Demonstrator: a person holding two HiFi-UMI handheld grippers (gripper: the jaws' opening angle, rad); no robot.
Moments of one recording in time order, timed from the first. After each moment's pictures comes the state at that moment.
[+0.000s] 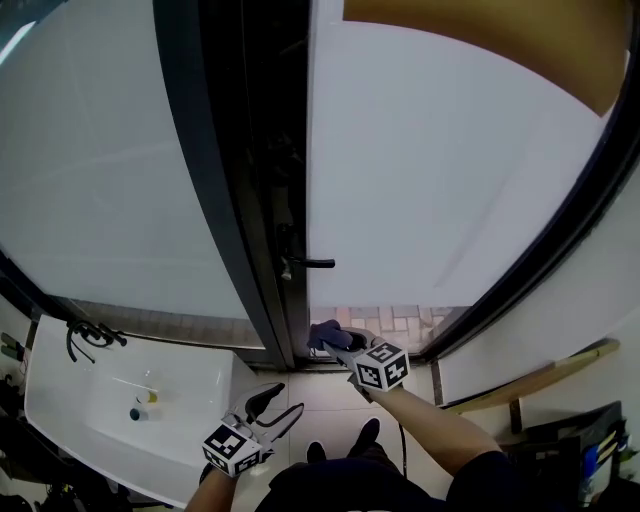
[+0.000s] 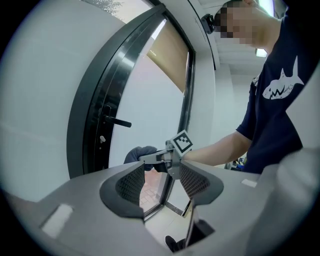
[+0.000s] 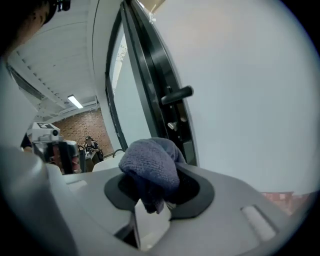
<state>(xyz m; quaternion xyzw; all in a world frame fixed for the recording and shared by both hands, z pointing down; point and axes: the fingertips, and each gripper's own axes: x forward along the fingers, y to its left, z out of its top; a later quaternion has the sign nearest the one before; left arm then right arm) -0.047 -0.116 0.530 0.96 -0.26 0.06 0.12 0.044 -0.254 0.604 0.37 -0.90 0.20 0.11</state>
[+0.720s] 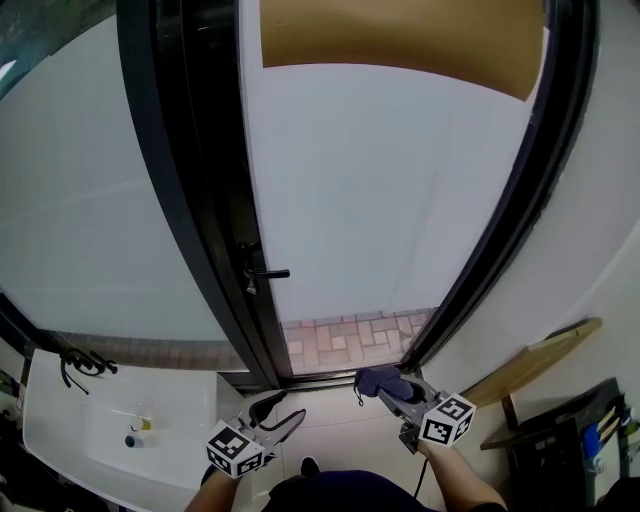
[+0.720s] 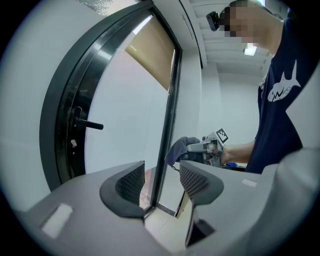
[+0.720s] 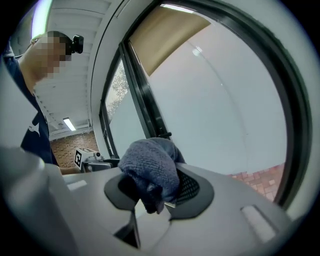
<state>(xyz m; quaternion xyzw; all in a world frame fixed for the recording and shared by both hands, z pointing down) 0.024 -0.067 0.510 0.97 -0.20 0.07 0.10 0.208 -0.062 0.517 0.45 -0.87 0.20 -0.02</state>
